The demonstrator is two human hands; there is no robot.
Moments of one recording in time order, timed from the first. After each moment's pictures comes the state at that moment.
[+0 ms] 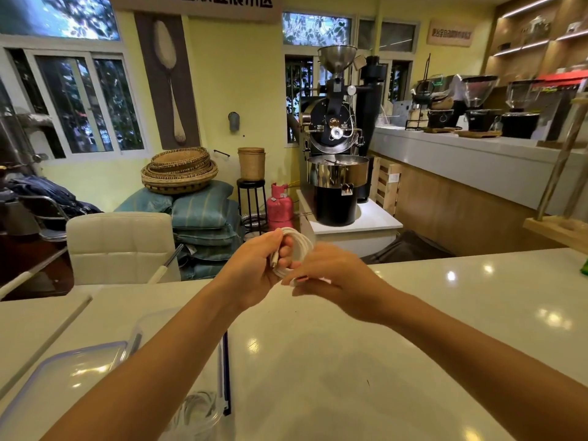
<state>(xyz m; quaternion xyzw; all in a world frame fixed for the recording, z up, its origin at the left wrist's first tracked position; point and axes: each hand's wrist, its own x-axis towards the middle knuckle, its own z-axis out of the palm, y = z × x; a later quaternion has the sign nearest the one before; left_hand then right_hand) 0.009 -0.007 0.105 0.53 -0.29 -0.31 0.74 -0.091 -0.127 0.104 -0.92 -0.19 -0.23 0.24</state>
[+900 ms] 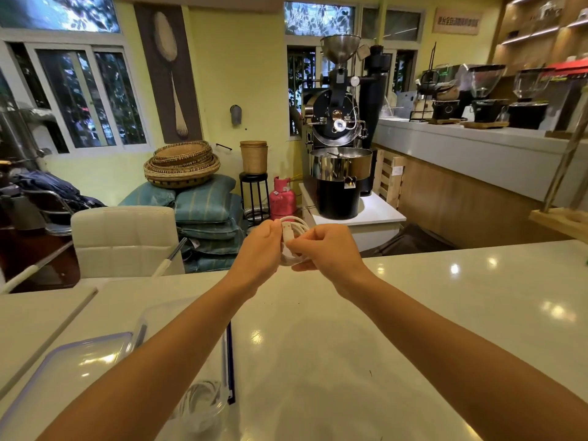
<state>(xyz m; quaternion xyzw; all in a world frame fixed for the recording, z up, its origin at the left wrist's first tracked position) 0.013 -0.019 0.099 0.77 -0.29 -0.01 0.57 -0.051 -0.113 0.098 -0.74 0.06 -0.23 0.62</state>
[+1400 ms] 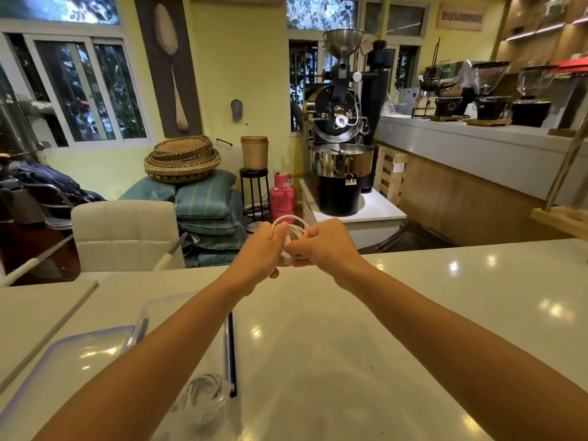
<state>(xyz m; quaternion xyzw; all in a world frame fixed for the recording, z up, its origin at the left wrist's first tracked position) 0.016 -0.013 0.095 0.81 -0.29 -0.07 0.51 -0.037 -0.114 0.096 -0.81 0.11 -0.20 0.54</state>
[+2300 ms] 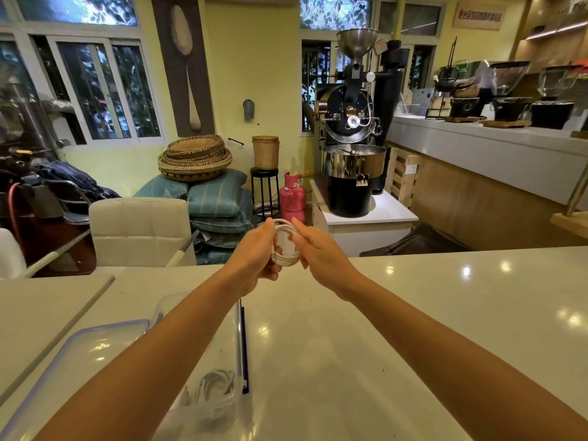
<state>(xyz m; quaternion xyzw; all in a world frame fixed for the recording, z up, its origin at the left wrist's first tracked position) 0.028 0.006 0.093 0.73 -0.19 -0.15 0.64 -0.027 -0.101 0.081 -0.85 -0.03 -0.18 0.50</state>
